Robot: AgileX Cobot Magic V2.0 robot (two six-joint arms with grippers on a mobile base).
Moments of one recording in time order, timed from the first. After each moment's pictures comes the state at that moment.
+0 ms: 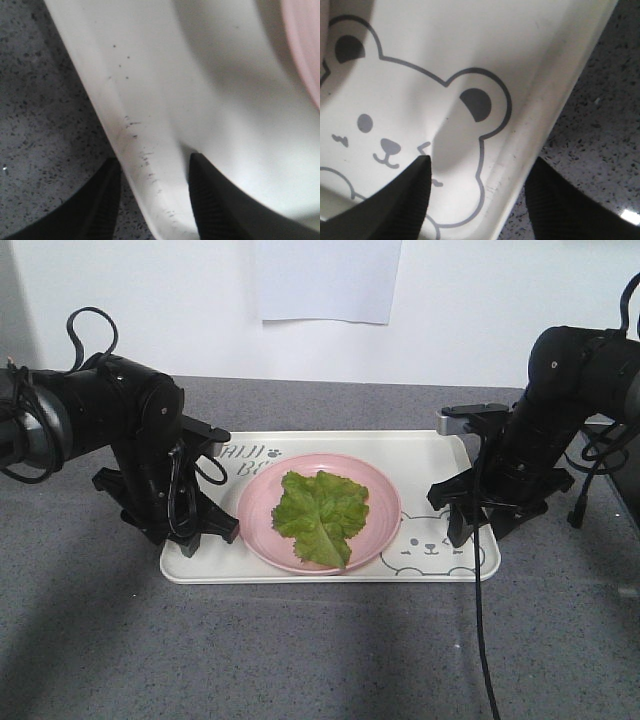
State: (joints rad) left arm -0.41 1.93 -1.52 0.09 1.13 -0.08; right arm 0.17 1.91 -1.53 0.18 1.21 -0.20
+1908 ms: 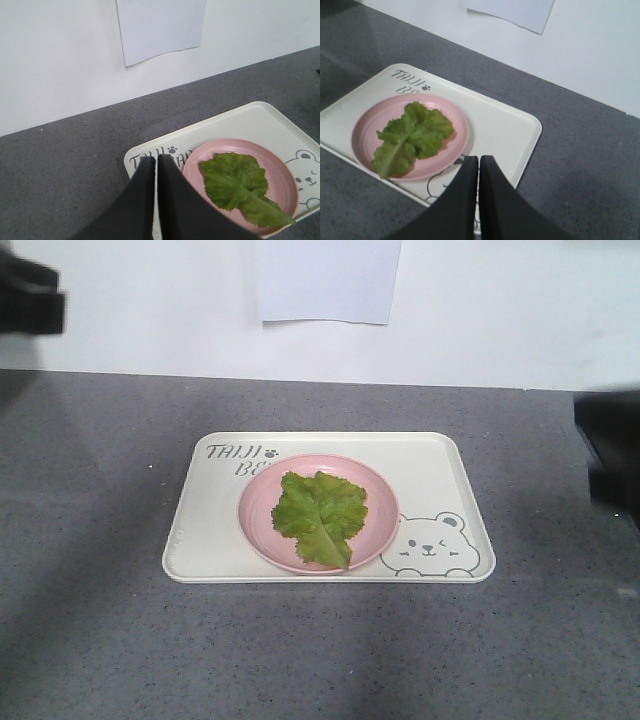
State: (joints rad) left arm -0.42 1.09 -1.35 0.11 0.77 -0.07; right arm 0.17 0.84 -0.93 0.36 0.65 -0.49
